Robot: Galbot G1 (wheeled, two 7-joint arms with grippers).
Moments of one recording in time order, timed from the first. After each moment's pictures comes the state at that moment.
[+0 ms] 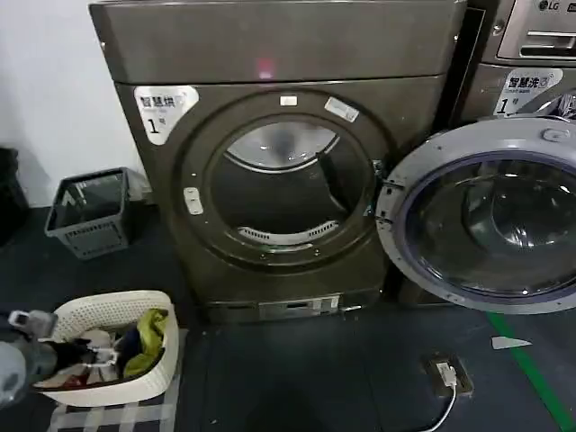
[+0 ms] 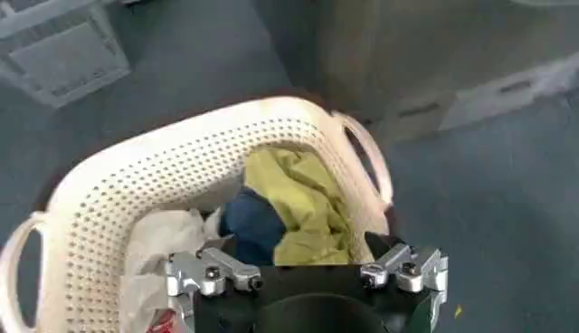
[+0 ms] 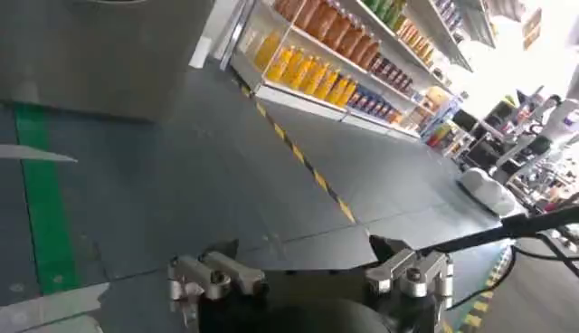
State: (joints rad) left arm 1.43 -0.35 -0.61 -1.80 -1.12 0.74 -0.01; right arm -2.02 1.22 1.75 1.48 0.33 0.02 -0.37
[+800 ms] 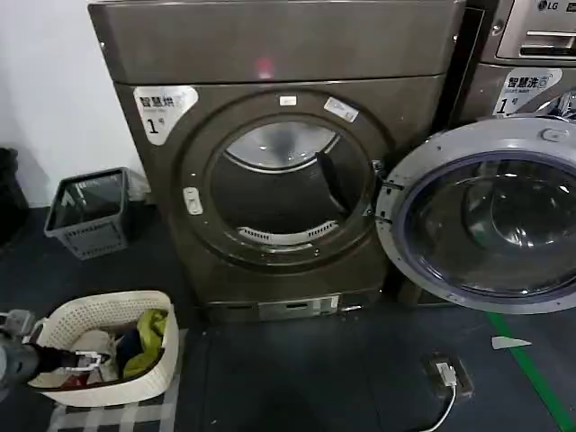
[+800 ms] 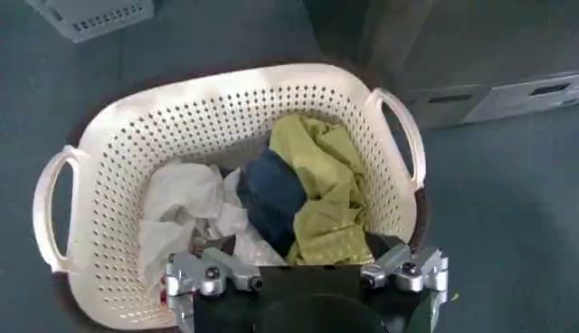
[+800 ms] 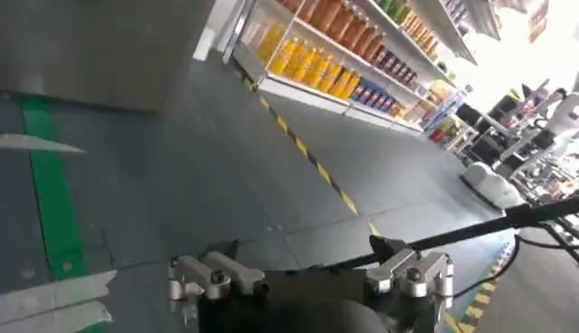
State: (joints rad) left arm 1.51 -0.24 -0.63 -1.75 -1.34 0.74 -0.06; right arm -2.02 1.23 1.74 1.48 0.33 0.02 -0.38
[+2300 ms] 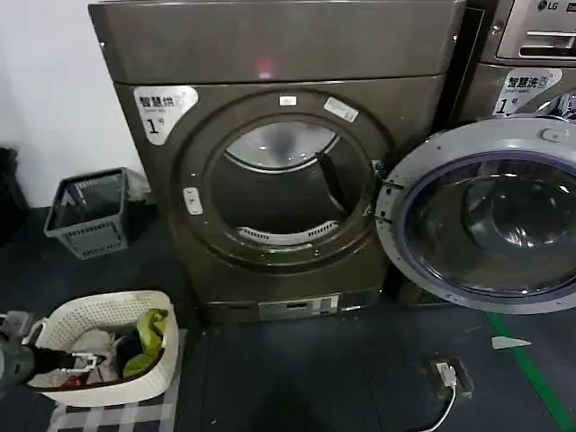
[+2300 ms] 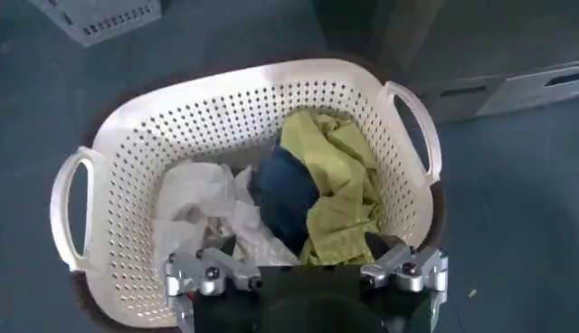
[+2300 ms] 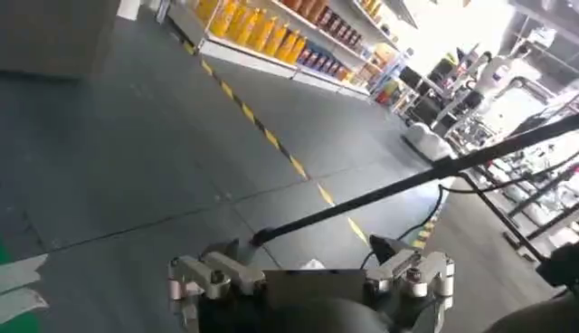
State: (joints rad) left arm 1.51 -0.25 -0.64 -1.74 -1.28 0.74 -0.04; right arm -2.01 1.25 1.77 1.51 0.32 -0.11 -0.25
